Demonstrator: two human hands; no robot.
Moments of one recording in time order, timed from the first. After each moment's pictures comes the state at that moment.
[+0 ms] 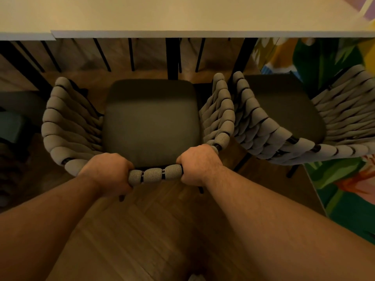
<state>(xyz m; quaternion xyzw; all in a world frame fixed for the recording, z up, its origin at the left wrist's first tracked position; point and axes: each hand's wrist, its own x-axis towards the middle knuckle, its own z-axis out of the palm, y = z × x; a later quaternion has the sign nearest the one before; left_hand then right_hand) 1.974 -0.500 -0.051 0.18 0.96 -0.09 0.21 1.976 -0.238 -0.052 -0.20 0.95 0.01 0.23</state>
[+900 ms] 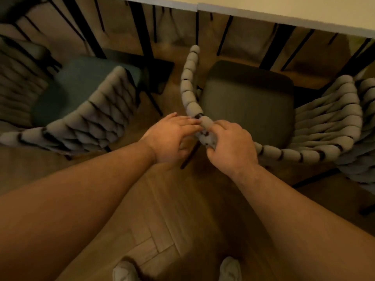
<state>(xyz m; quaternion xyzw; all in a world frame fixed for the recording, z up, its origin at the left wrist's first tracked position) 2.061 -0.681 -0.021 0.21 0.97 0.10 0.10 2.053 -0.467 -0.011 -0.20 0.97 -0.13 0.05</state>
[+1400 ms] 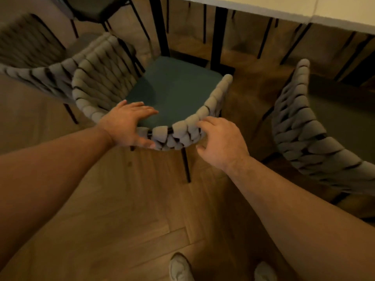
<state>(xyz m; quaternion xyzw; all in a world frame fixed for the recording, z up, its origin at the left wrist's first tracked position) 2.183 -1.092 0.029 -0.01 0.99 0.04 0.15 2.118 -0.801 0.013 -0.36 0.92 -0.17 0.05</state>
